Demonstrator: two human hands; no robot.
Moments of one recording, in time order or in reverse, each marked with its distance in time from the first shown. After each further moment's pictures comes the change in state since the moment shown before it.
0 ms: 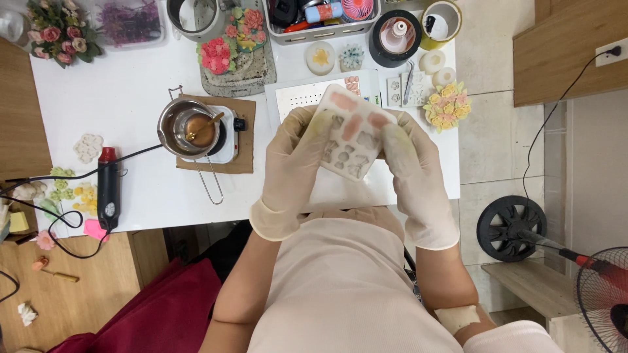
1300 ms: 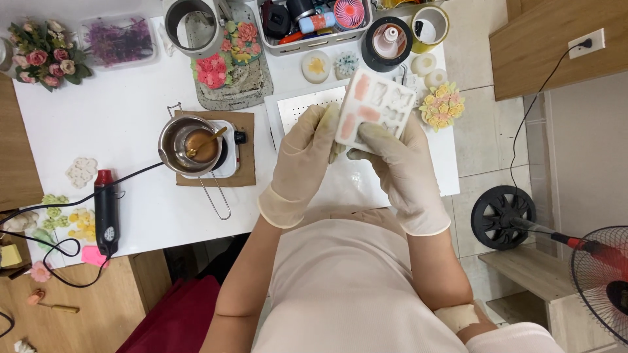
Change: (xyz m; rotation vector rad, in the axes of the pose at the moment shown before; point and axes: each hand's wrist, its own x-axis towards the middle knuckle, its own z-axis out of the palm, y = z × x) left_hand 0.026 0.007 -0.025 0.206 -0.169 0.043; right_hand 0.022 0.009 0.038 0.263 0.123 0.079
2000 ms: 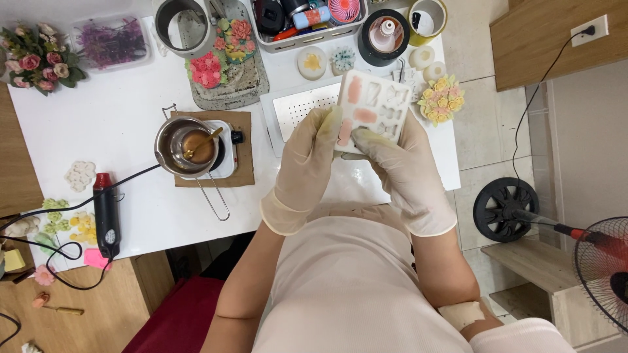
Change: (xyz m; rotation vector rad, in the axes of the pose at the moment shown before) left_hand -0.006 -0.002 0.006 0.234 0.030 0.076; right_hand -0.002 -0.006 -0.004 -0.017 -0.029 0.018
